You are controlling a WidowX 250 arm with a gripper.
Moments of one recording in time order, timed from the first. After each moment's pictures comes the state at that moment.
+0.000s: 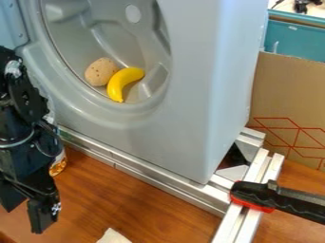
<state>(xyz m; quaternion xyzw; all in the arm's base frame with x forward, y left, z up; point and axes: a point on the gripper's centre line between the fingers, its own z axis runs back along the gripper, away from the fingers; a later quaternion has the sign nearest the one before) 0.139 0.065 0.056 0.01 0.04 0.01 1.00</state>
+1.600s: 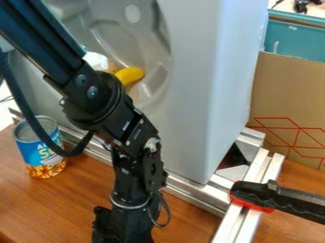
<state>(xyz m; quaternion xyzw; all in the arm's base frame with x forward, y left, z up) 0.171 -0.036 -0.016 -0.03 0.14 -0.07 0.99</state>
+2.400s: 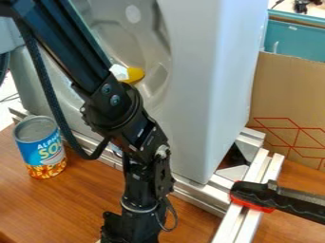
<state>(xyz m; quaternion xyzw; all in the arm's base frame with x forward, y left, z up) 0.175 -0.037 -0.032 -0.03 0.16 -0.08 0.98</state>
